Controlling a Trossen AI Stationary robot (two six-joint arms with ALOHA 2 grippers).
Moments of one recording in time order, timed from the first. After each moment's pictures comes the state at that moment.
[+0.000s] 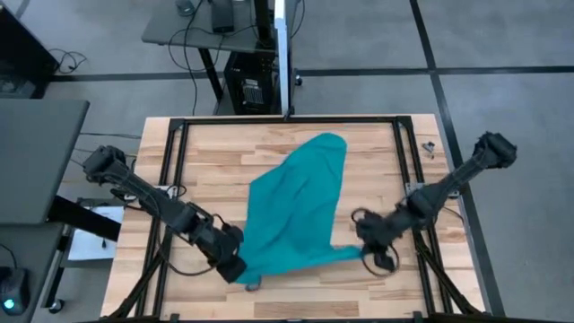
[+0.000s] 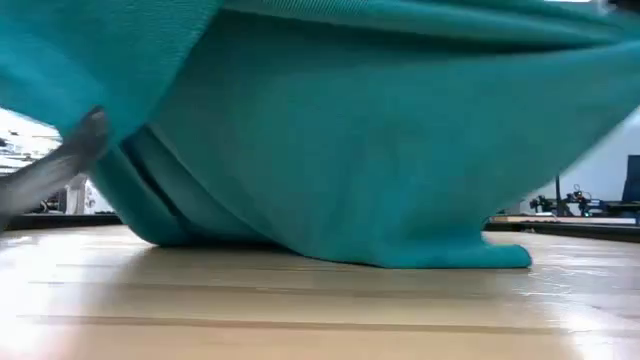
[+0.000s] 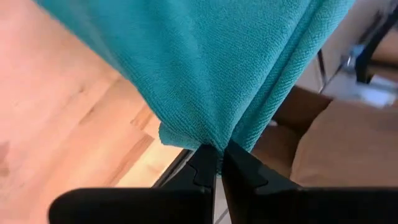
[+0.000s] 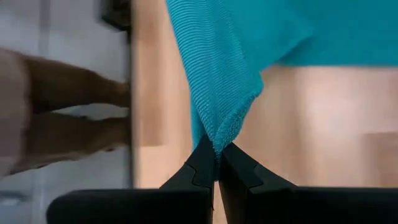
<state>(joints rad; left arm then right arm) -0.58 1.43 1.05 -0.57 0.25 -1.40 0.68 1.18 0.80 -0.47 -0.08 0.87</state>
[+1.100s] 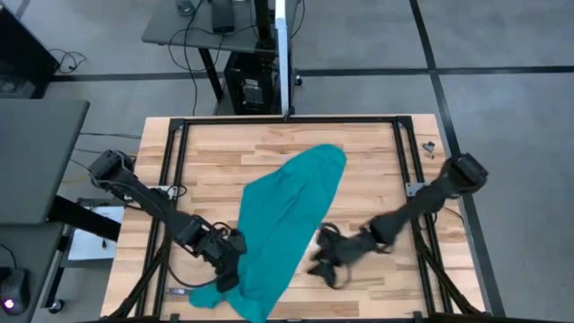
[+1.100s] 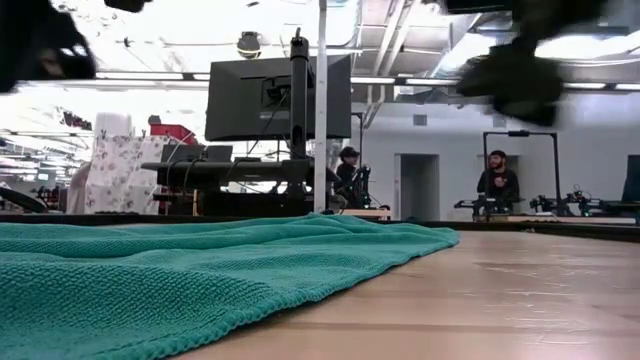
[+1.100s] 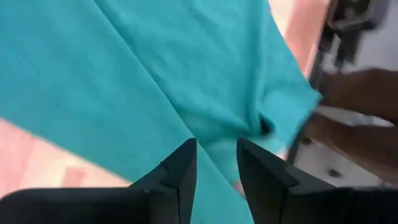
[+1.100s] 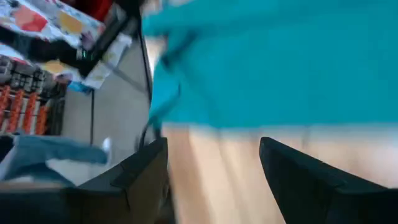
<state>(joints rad) -0.60 1.52 1.02 -0.60 -0.04 -0.93 0.49 1.72 0.97 0.21 0.18 0.92</state>
